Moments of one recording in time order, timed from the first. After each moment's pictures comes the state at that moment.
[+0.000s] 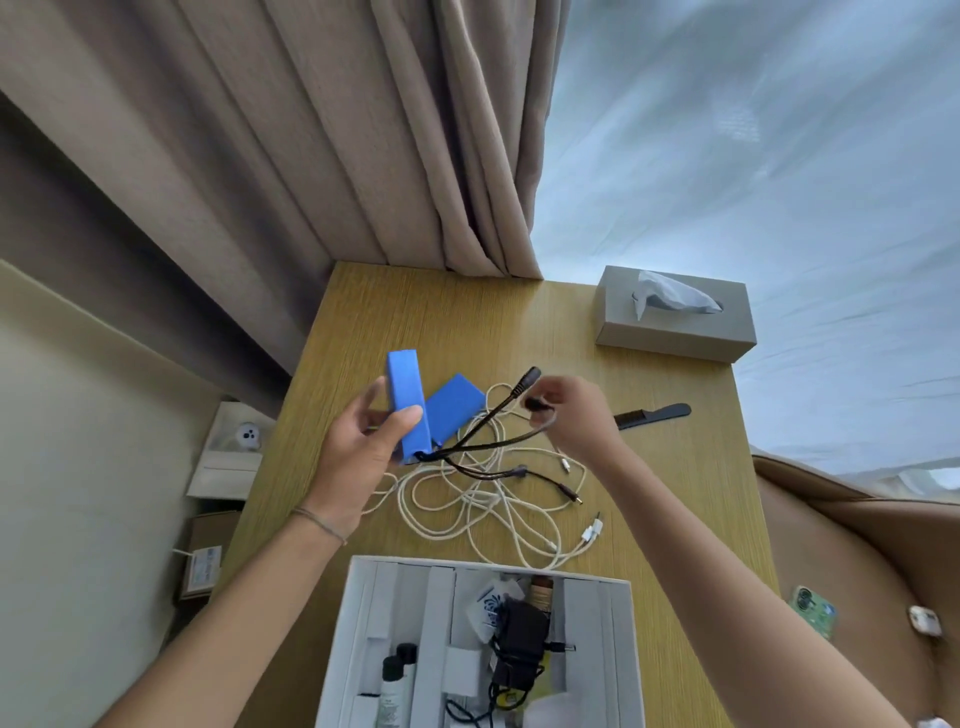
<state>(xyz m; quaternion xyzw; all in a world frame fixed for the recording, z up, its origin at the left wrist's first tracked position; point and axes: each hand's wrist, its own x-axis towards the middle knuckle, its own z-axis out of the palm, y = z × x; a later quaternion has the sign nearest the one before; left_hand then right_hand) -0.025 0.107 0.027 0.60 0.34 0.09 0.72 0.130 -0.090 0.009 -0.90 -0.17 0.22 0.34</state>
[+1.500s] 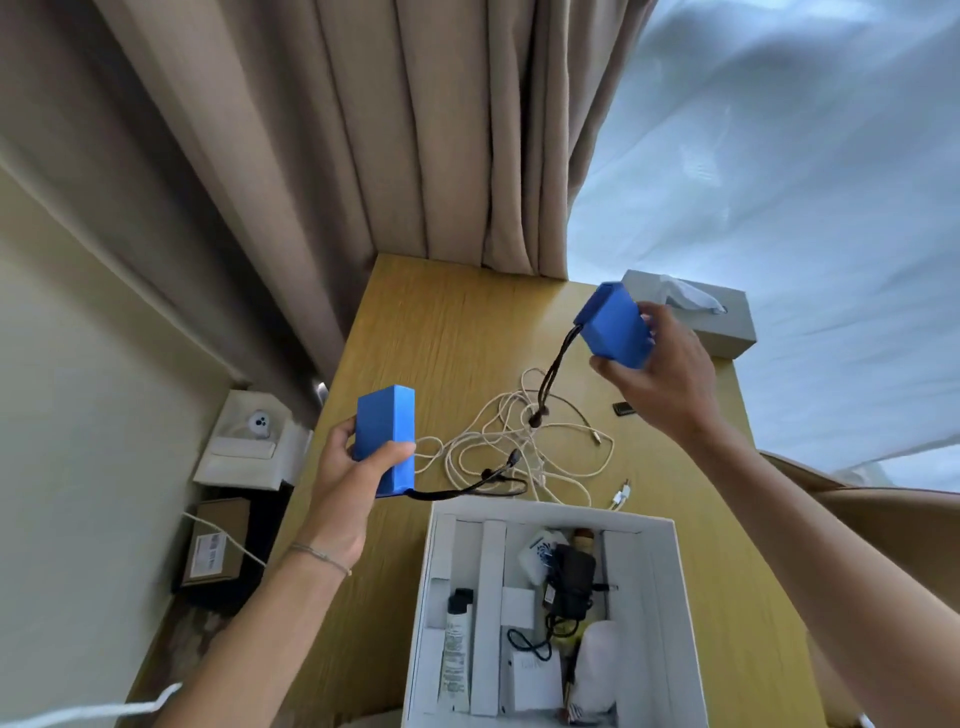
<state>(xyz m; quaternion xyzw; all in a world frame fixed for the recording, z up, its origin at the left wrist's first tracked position) -0.151 0.143 0.037 0.53 0.37 0.10 0.76 0.085 -0.108 0.077 -0.94 -0.22 -0.06 0.27</state>
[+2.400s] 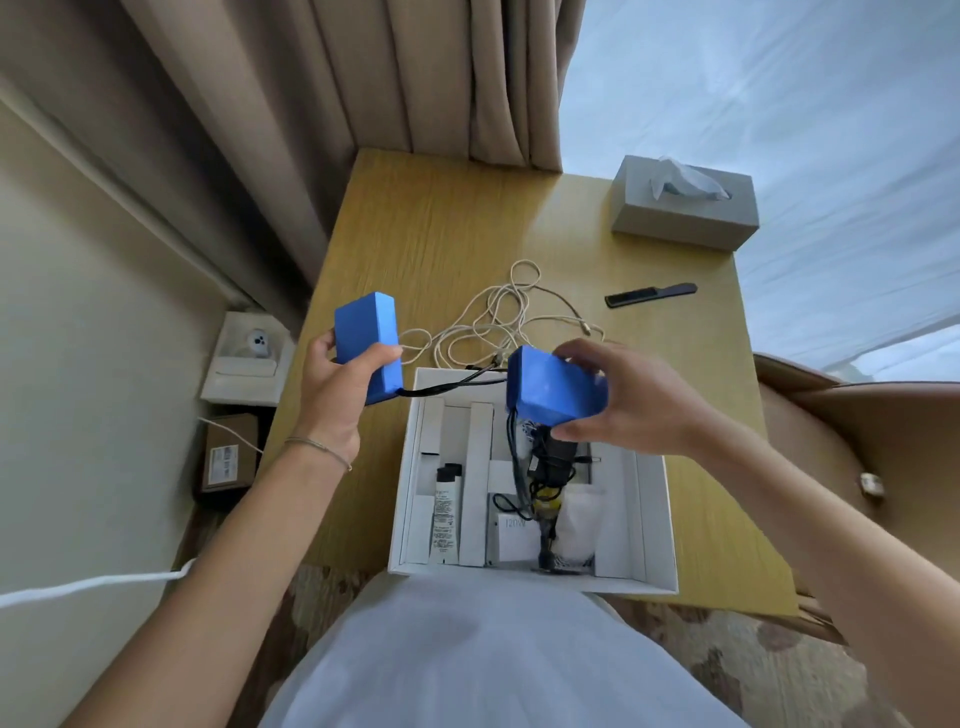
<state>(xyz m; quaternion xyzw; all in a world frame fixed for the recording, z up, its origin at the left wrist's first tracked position) -0.179 0.111 0.023 0.55 0.43 0.14 0.70 -0.050 -0.163 0.067 -0.88 -0.37 0.21 0.21</state>
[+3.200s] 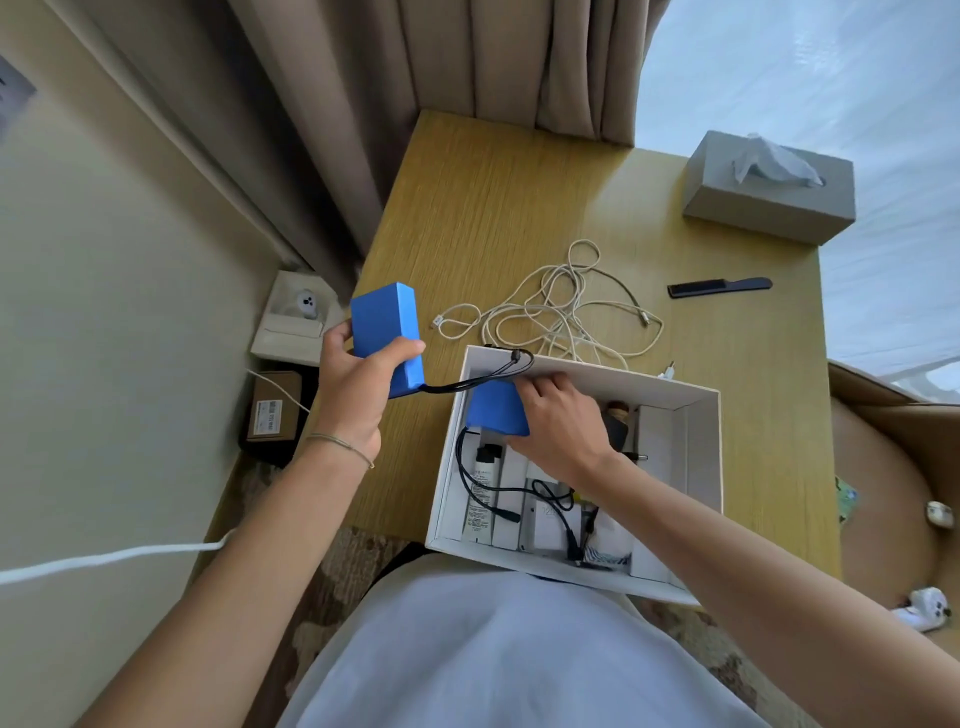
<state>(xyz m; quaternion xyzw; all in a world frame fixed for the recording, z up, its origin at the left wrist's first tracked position) -0.209 0.120 0.022 0.54 0.47 0.17 0.68 -0.105 -0.079 -0.060 -0.90 -0.41 0.11 0.06</state>
